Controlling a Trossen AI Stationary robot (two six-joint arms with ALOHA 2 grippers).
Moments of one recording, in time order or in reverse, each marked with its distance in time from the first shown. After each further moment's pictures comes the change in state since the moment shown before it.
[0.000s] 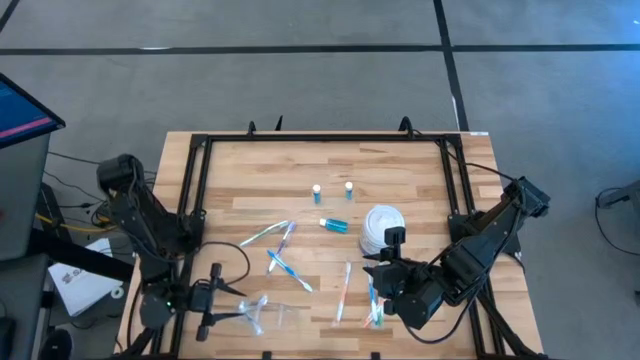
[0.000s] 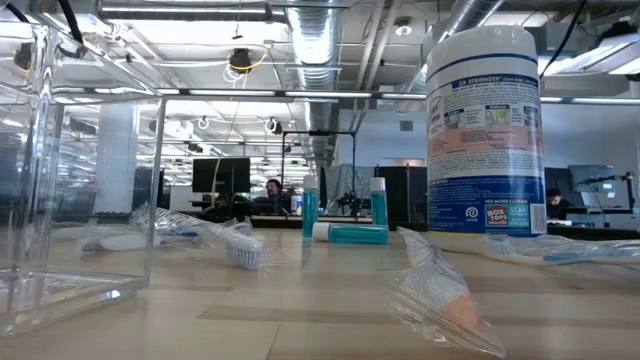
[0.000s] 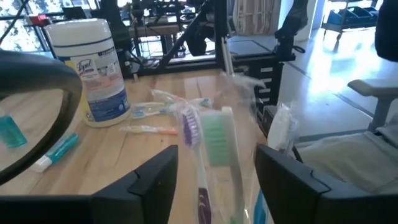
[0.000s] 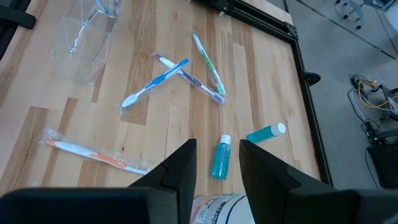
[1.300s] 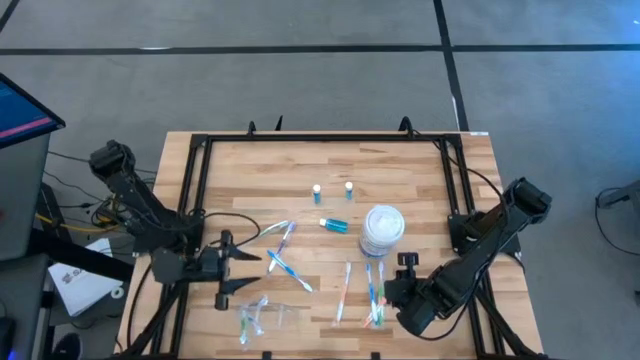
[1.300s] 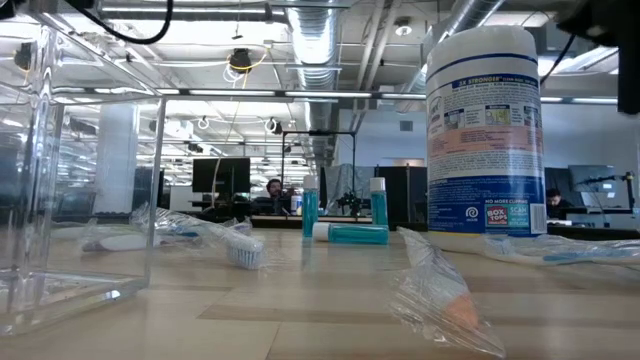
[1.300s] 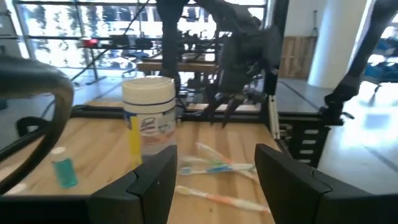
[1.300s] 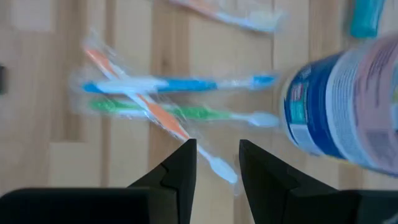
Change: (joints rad) left arm 0.317 -0.244 0.000 0.114 0.141 0.247; right arm 0.074 0.000 -0.462 0.115 -0.402 0.399
